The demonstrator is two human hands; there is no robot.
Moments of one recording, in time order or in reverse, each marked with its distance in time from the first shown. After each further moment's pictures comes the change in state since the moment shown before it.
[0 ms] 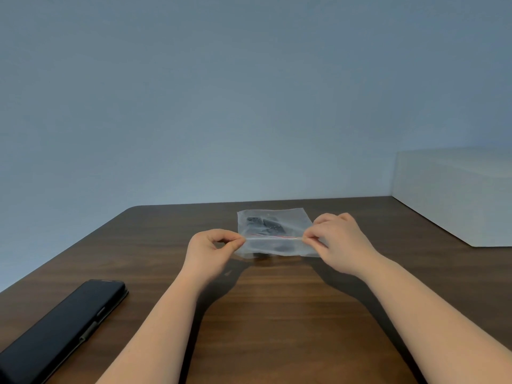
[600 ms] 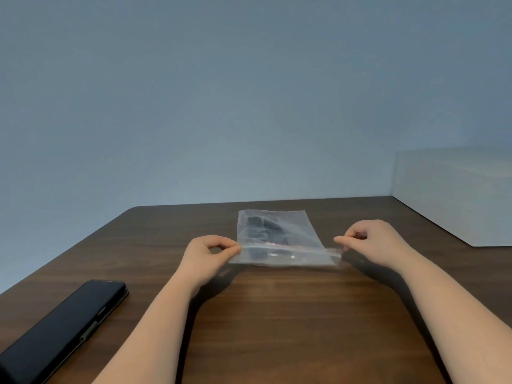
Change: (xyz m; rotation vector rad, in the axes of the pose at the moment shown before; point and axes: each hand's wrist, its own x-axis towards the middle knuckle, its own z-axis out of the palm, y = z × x) left_hand -0.002 -0.007 -0.007 -0.048 -0.081 -0.108; right_hand -0.022 0.050 -0.011 0.370 -0.021 0.392
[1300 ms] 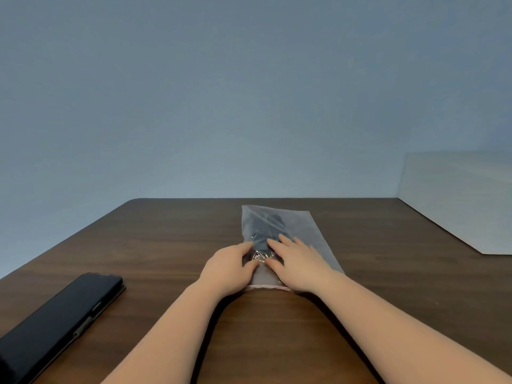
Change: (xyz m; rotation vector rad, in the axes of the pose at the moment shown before) left_hand 0.010 -0.015 0.036 0.626 -0.204 0.125; right_hand 0.016 -0.076 0.109 -0.335 -0.317 -0.149
